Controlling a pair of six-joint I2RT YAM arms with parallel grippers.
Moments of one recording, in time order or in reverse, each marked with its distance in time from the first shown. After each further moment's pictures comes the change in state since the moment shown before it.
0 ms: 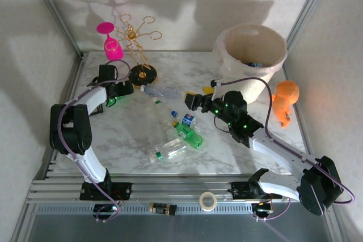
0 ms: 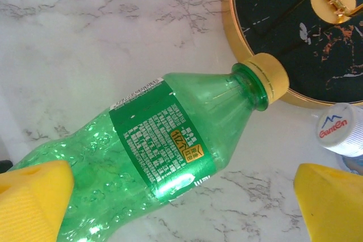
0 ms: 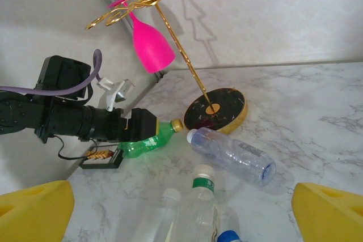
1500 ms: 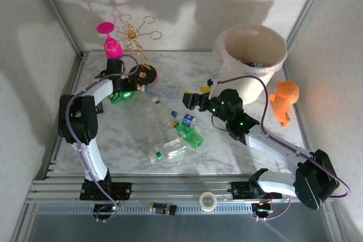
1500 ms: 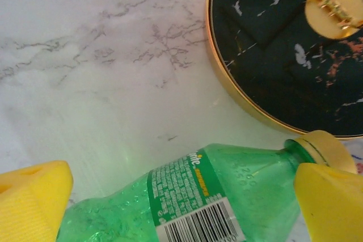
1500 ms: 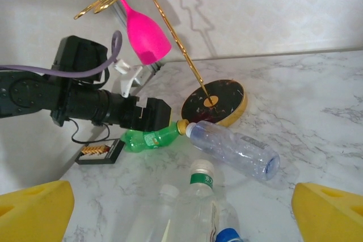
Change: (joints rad) left arm -0.040 0.154 0.173 -0.045 -0.064 0.121; right arm 0.000 0.066 0.023 0.013 -0.006 0.008
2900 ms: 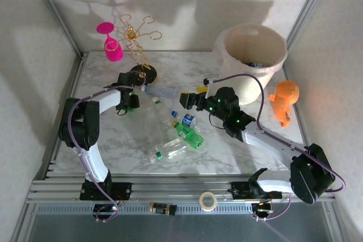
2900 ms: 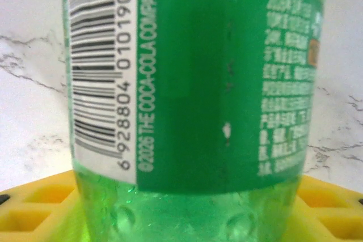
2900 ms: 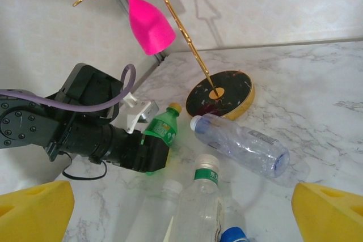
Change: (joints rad) left arm -0.105 -0.076 -0.204 -0.082 -0.065 -0.196; right arm 0.000 0.064 0.025 0.008 -0.039 0.000
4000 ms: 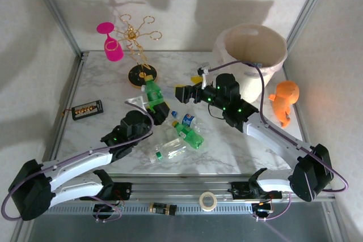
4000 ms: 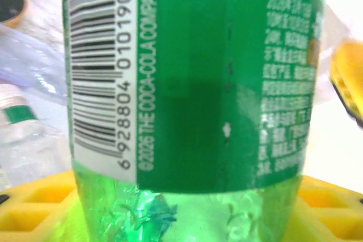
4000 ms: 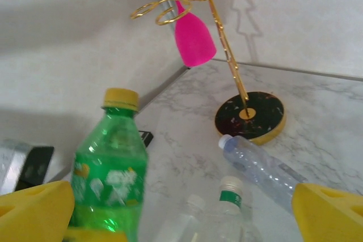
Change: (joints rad) left arm -0.667 -0.785 -0.585 0.741 -0.167 -0.477; right arm 0.002 0.025 0.237 -0.203 -0.131 -0.118
